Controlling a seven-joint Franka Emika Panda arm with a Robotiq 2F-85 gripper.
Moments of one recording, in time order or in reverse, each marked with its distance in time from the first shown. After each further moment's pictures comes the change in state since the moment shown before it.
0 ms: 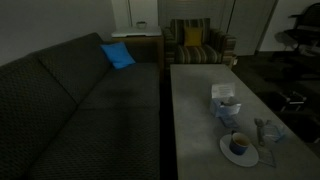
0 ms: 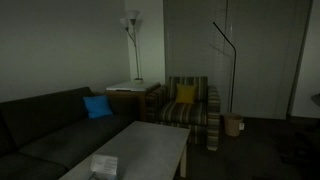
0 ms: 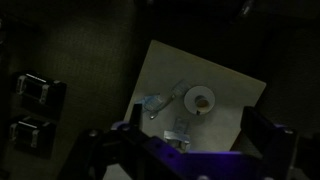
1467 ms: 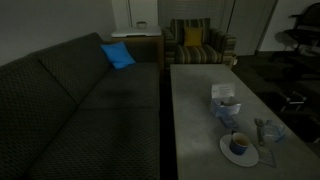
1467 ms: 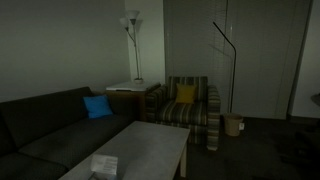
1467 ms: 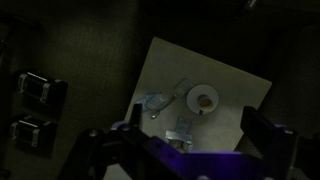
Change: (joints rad) arm 0.001 0.068 0.013 -0.001 -0.010 0.062 0.016
